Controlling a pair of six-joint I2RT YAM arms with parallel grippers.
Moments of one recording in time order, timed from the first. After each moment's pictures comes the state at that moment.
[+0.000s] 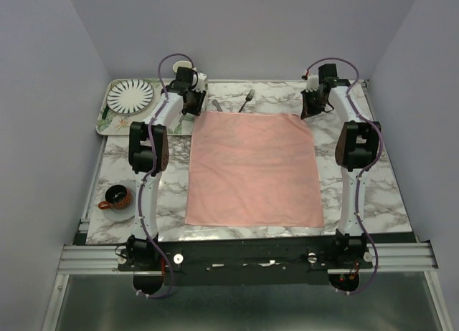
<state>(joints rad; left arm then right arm) -0.18 2.39 2.09 -0.58 0.13 0.13 0.03 2.44 2.21 -0.86 -0.30 -0.19</state>
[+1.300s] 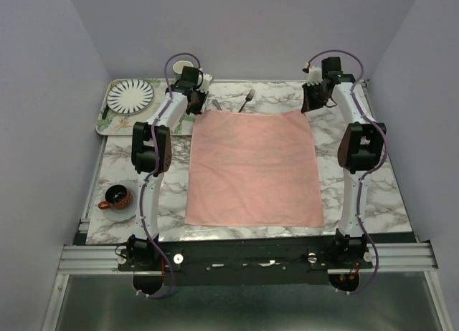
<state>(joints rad) -0.21 2.45 2.17 -0.62 0.07 0.19 0.03 2.39 2.21 -0.87 -0.34 -0.21</state>
